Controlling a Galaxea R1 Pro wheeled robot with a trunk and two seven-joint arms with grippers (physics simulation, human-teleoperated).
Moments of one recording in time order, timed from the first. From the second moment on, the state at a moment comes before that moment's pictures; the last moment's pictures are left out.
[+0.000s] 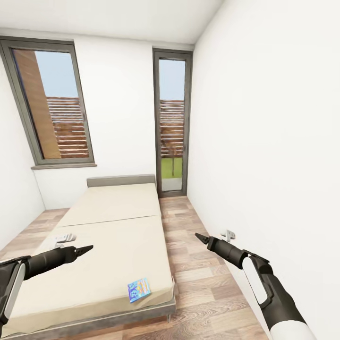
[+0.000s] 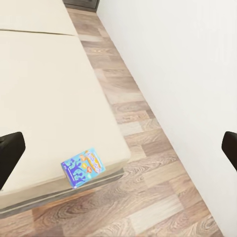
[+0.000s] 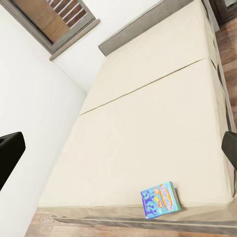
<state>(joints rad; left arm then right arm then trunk) -0.37 0.28 0.39 -1.31 0.01 0.80 -0.83 -0.47 -0.02 -0.09 -1.07 -0.43 0.54 0.49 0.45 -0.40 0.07</state>
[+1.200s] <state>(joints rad) -0.38 0.28 0.39 -1.30 0.01 0.81 -0.83 -0.47 -0.01 -0.08 -1.07 -0.42 0.54 0.48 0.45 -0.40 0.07</state>
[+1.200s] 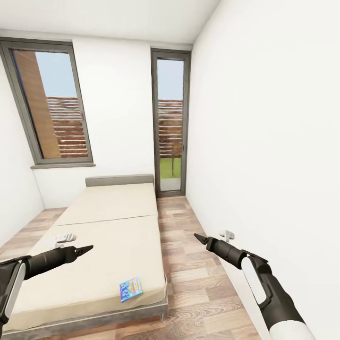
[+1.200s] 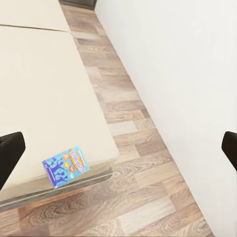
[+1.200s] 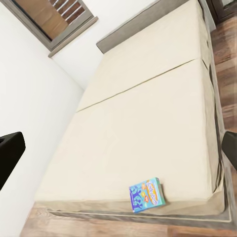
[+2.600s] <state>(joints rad) -0.60 0.21 0.44 -0.63 0.04 0.79 -0.56 -0.47 -0.01 -0.08 -1.09 -0.44 0.57 0.41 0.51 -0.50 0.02</state>
